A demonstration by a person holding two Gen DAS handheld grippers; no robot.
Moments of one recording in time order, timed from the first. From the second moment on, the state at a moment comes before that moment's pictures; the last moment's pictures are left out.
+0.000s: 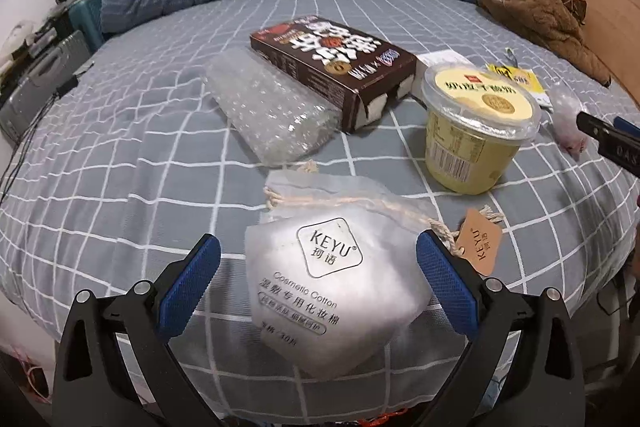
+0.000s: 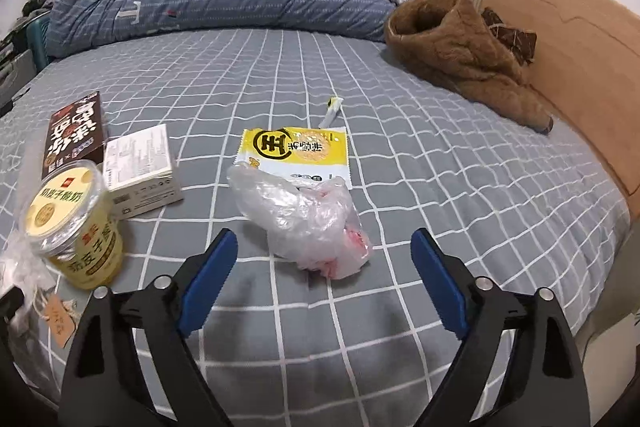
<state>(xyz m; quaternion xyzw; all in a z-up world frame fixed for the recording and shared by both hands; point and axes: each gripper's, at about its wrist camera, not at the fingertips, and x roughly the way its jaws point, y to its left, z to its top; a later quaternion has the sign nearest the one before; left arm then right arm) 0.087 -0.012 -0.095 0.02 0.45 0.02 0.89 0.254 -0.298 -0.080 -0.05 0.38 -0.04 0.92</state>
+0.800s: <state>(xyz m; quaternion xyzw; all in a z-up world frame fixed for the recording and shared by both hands) 0.087 -0.015 -0.104 0.02 0.46 0.01 0.89 0.267 -0.298 -0.093 -0.04 0.42 -0.02 0.91</state>
